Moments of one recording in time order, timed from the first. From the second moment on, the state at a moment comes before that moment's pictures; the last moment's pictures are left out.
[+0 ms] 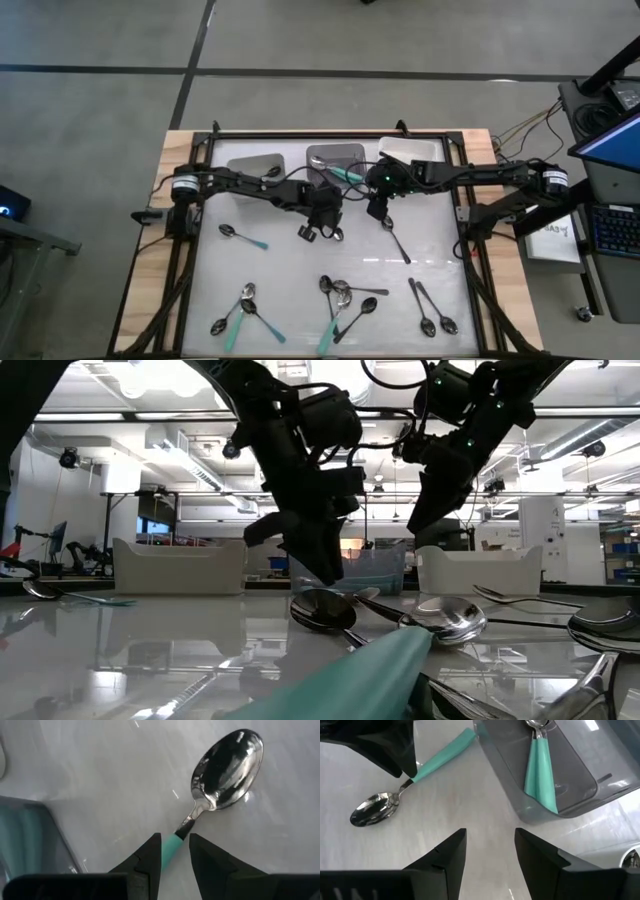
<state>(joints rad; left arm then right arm) 0.08 1.99 1.34 -0.43 -0.06 0.68 -0.26 1.36 0.83 -0.34 0.03 0.07</state>
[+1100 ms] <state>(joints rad) 0.10 2.15 1.60 -0.75 0.04 0.36 -0.27 1.29 0.83 -0.46 0.03 0.09</state>
